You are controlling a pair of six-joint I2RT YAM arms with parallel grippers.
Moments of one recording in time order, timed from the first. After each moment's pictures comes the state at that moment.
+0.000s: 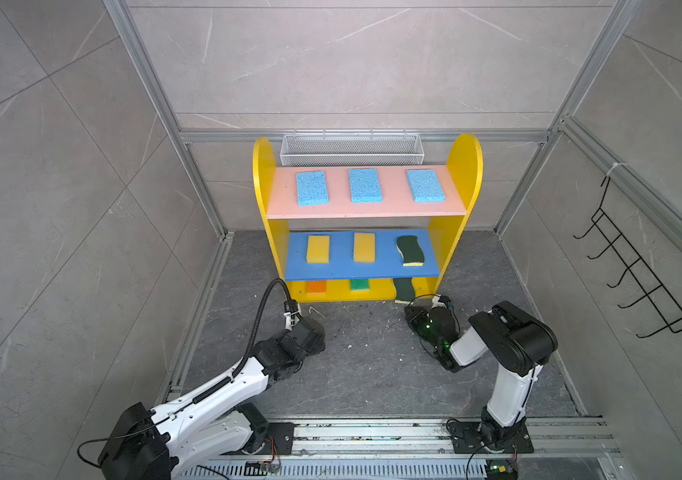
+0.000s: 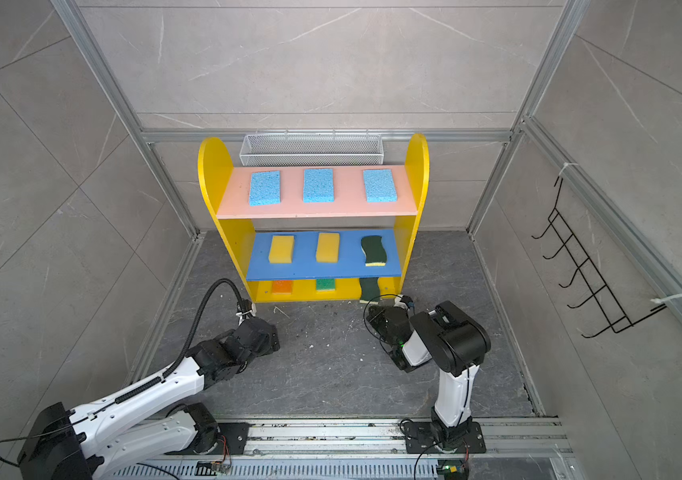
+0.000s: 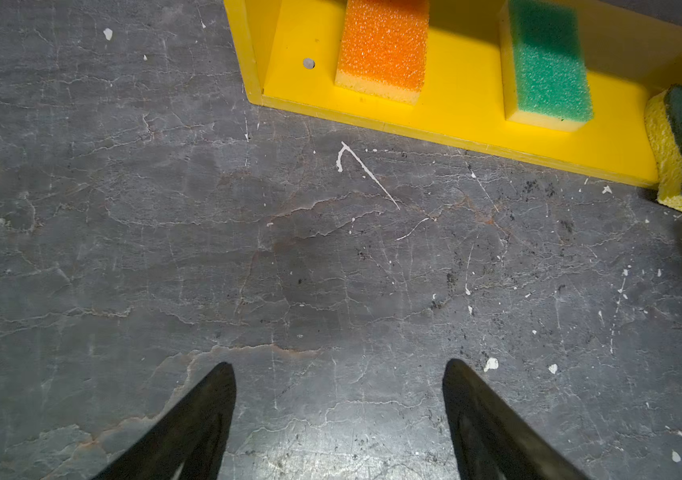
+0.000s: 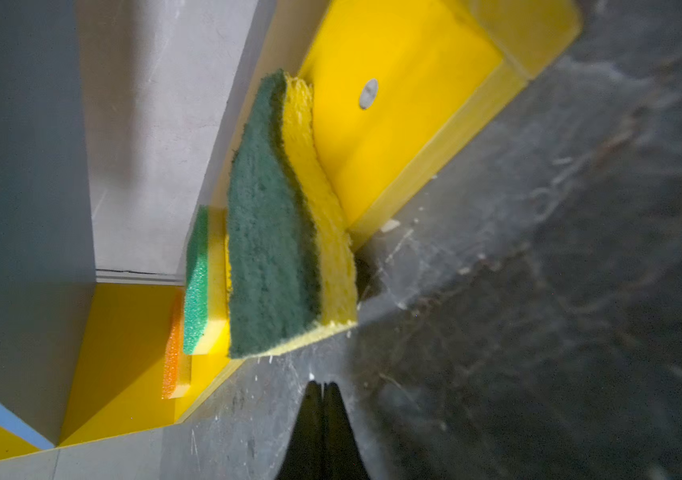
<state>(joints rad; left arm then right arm) -0.78 1.02 0.60 -0.53 -0.46 -0.82 0.42 1.92 0.40 1.12 -0.01 1.16</state>
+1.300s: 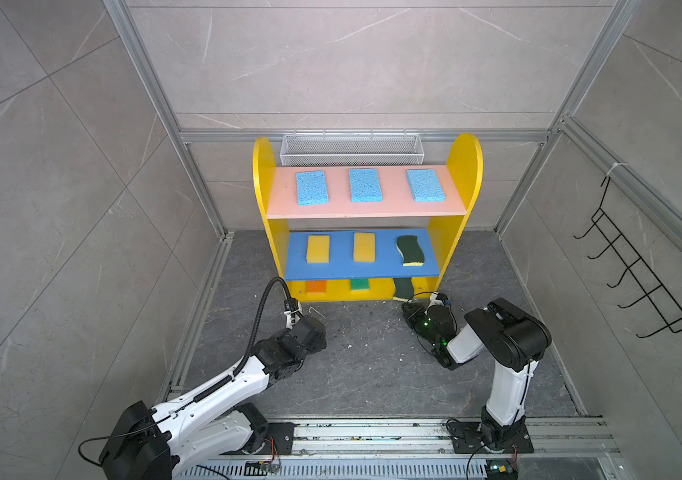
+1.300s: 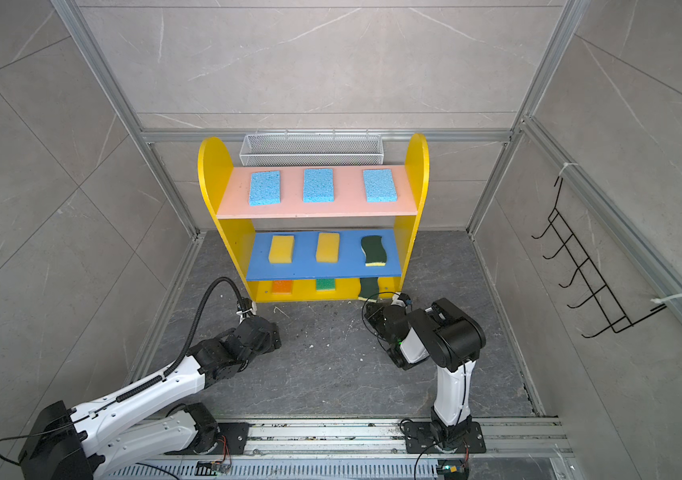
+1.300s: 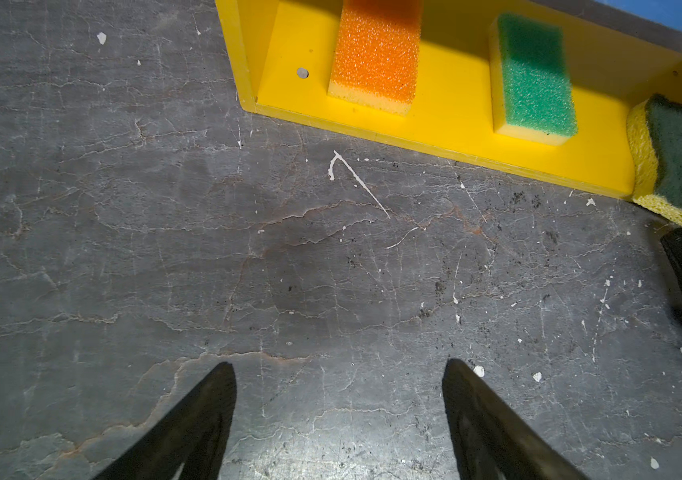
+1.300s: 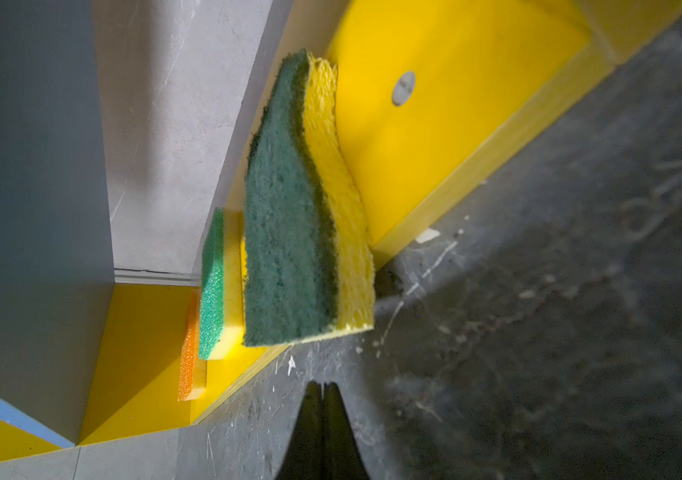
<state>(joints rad) -0.78 1.02 0.61 -0.51 -0.46 -0.83 0.42 1.93 0.43 1.10 -0.02 1.17</state>
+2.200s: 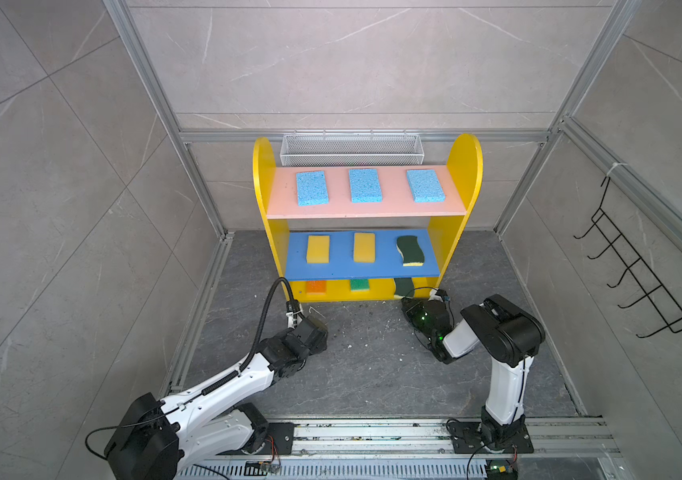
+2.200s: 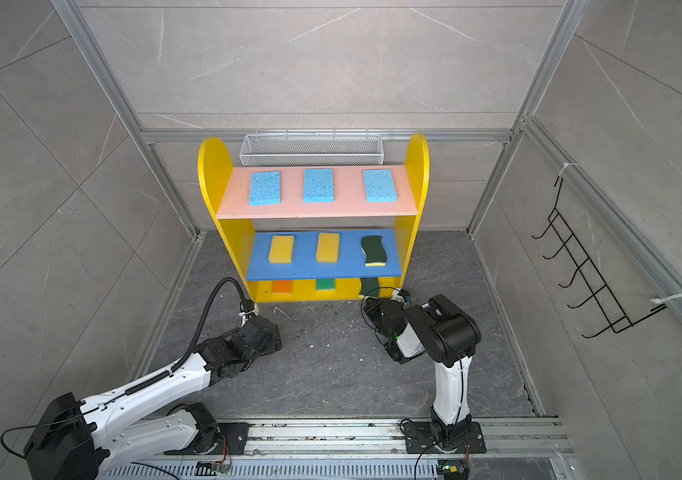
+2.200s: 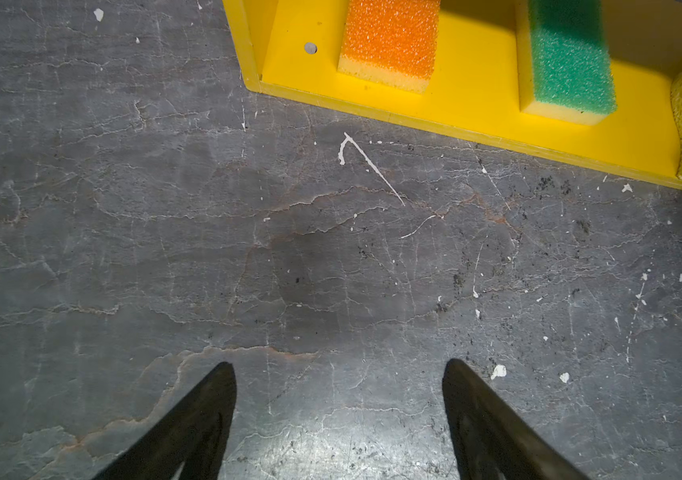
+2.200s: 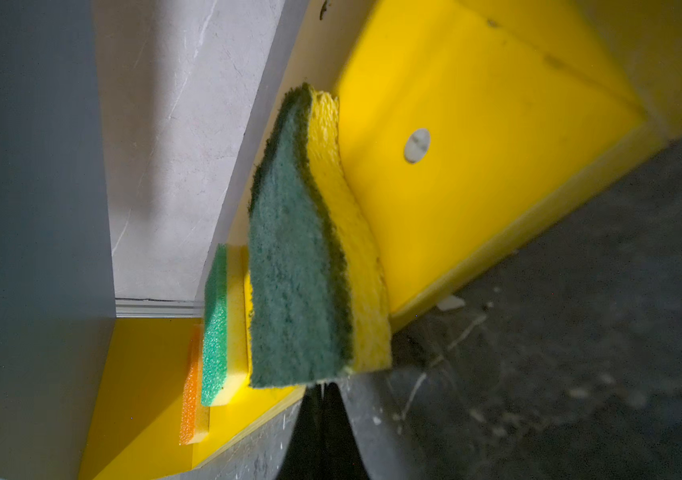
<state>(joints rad) -0.78 1.07 0.60 -0.51 -0.46 -0.84 0.41 1.98 0.51 1.09 0.04 1.19</state>
